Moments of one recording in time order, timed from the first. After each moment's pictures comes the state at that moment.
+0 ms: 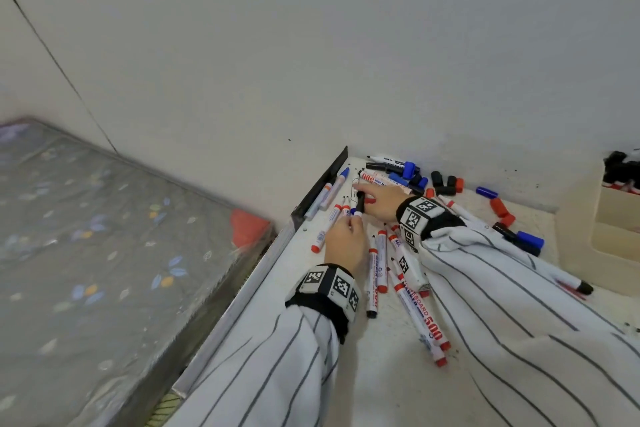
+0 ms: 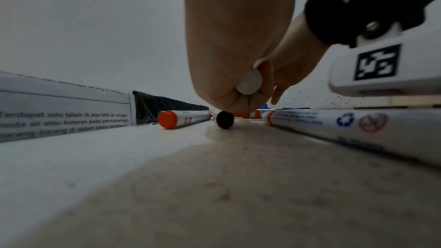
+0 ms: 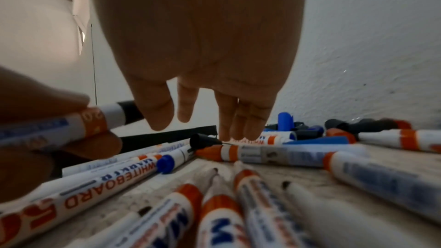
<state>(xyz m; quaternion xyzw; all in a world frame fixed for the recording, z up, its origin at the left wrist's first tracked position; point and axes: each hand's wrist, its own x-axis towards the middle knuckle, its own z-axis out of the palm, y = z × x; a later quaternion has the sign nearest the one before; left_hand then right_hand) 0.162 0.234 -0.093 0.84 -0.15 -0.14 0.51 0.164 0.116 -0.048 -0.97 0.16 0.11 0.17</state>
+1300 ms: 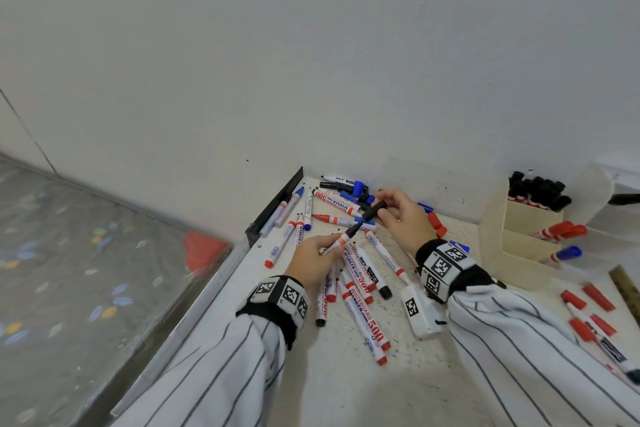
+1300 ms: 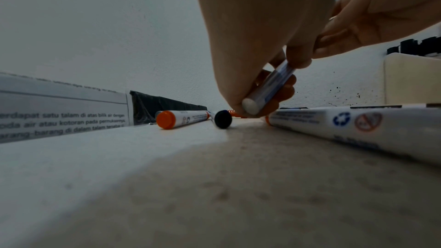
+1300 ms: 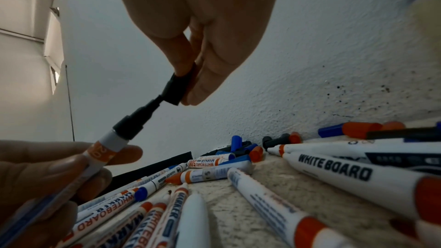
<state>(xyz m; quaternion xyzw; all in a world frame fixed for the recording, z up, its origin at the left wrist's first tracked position) 0.146 0.240 -0.074 0.77 -0.28 -0.29 0.49 0.060 0.089 -0.031 -0.81 0.25 -0.23 0.48</state>
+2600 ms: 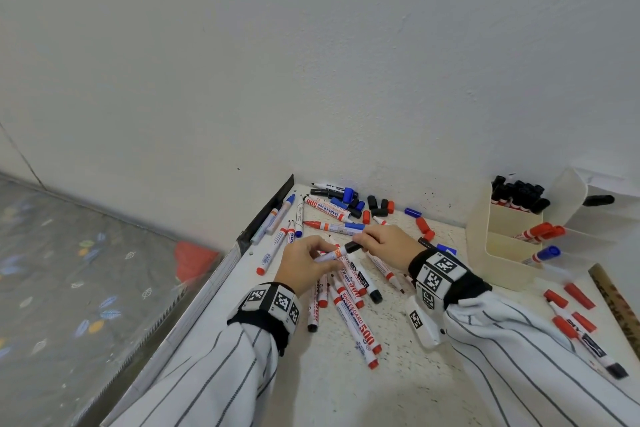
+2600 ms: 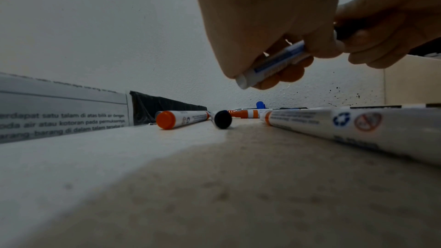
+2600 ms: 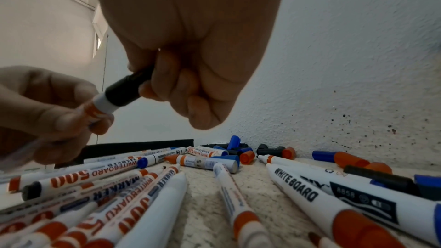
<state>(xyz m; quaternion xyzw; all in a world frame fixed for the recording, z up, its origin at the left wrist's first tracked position) 0.146 0.243 -0.075 0.78 -0.36 -0.18 0.48 0.048 0.094 -0.027 -0.94 0.18 0.00 0.28</state>
